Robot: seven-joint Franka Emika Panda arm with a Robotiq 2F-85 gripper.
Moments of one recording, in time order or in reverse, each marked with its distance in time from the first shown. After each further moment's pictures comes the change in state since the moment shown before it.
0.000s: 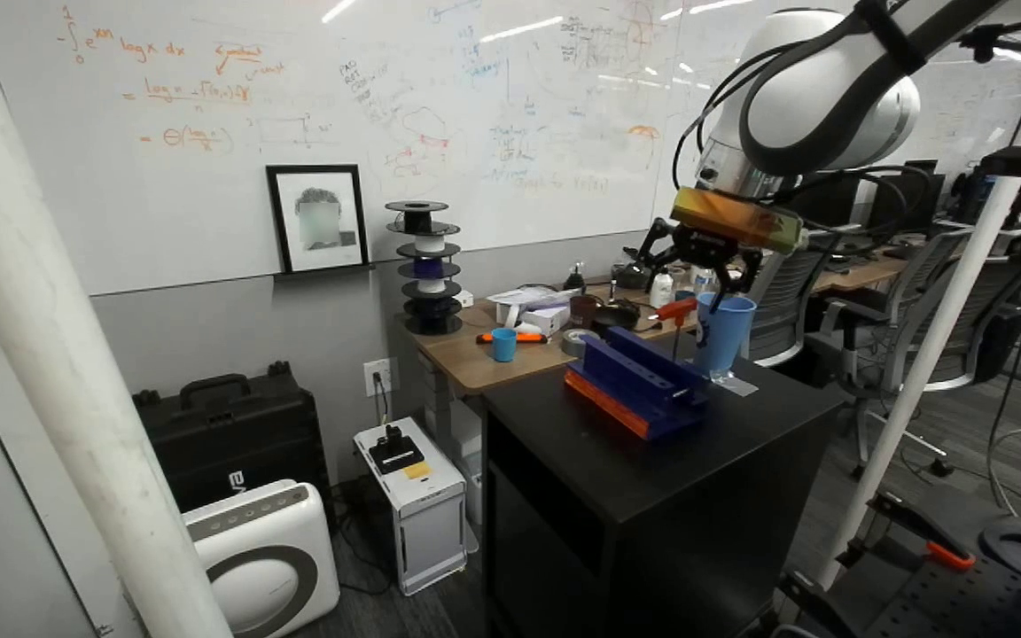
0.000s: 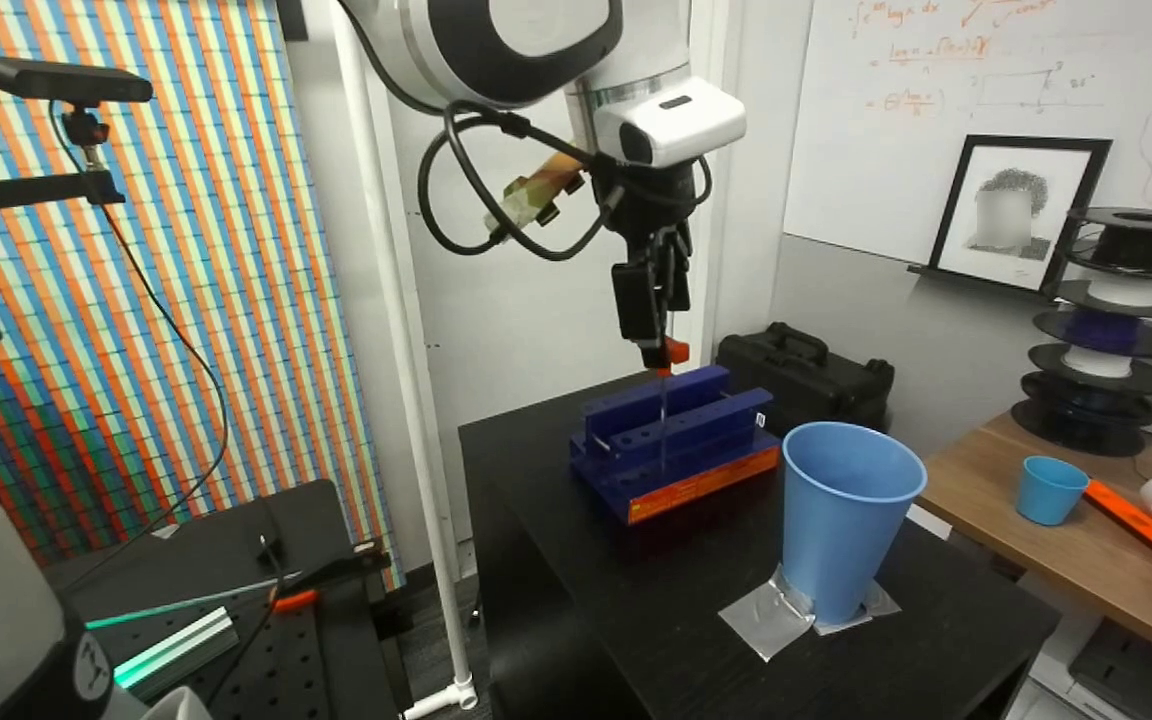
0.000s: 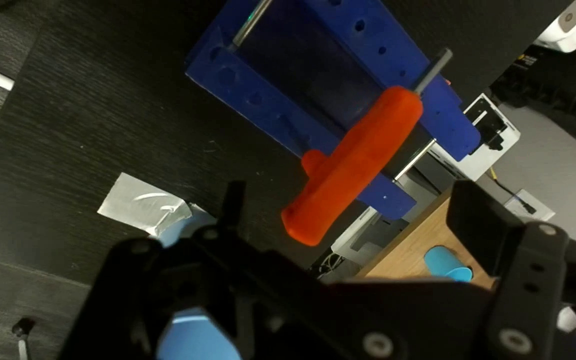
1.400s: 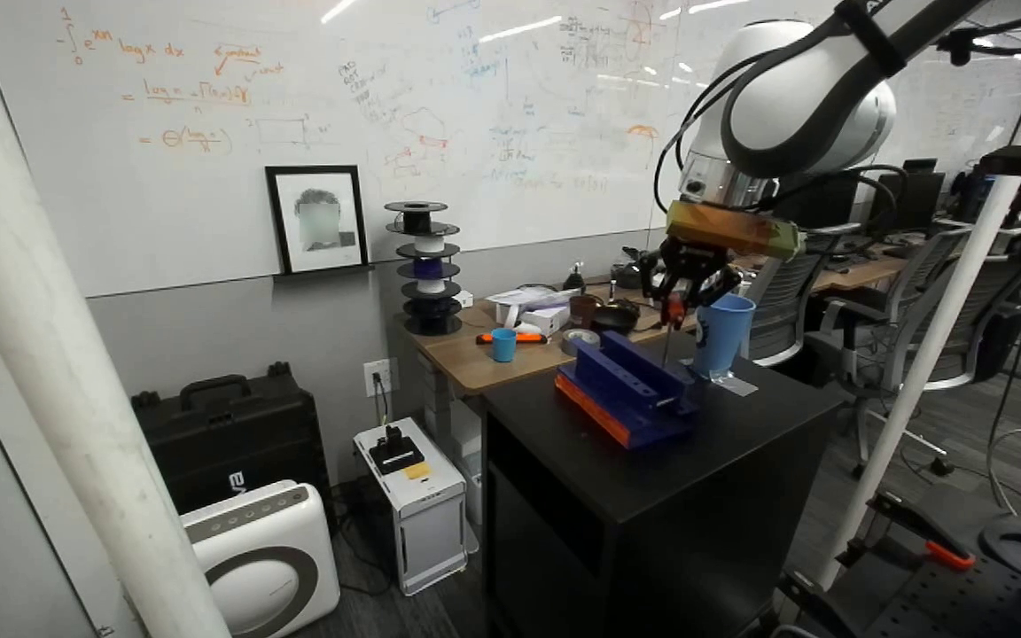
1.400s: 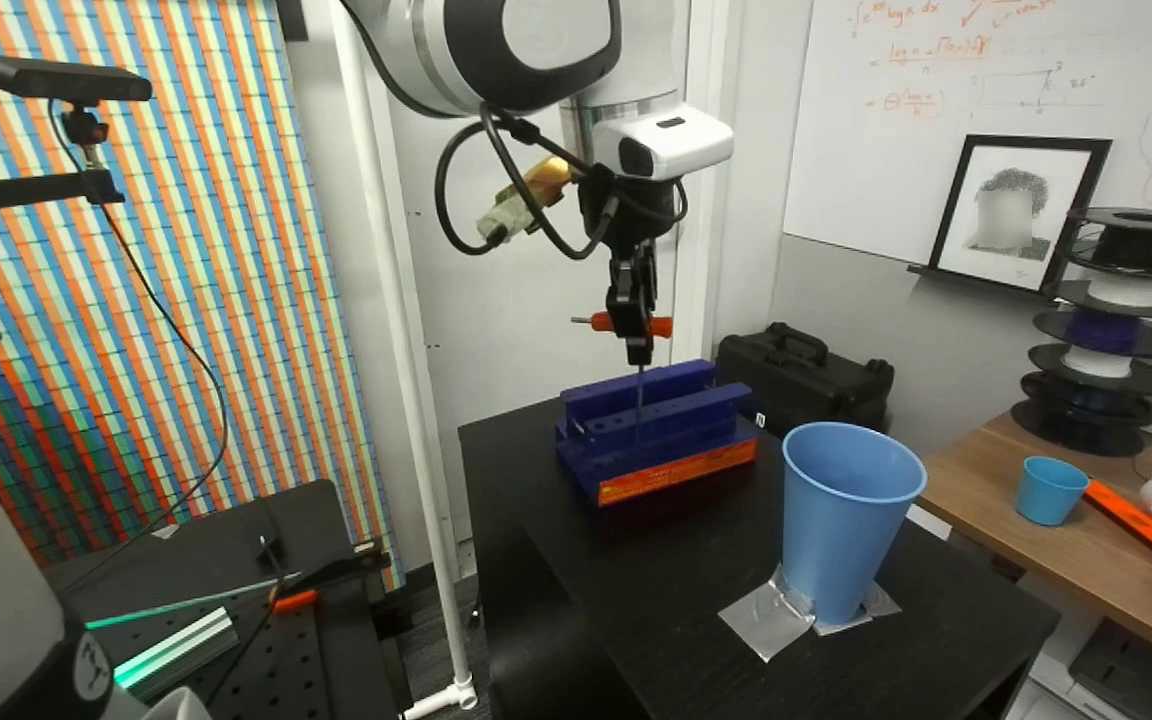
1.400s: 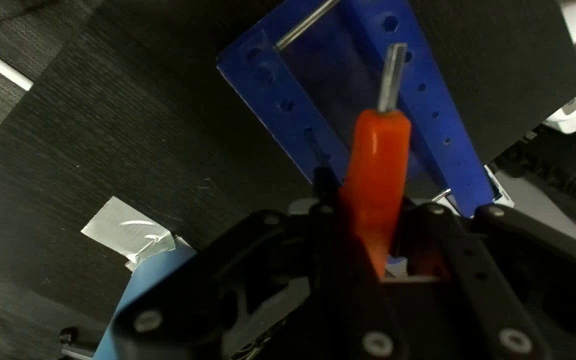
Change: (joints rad) arm 0.107 0.038 -0.060 0.035 0.008 -0.091 -0.109
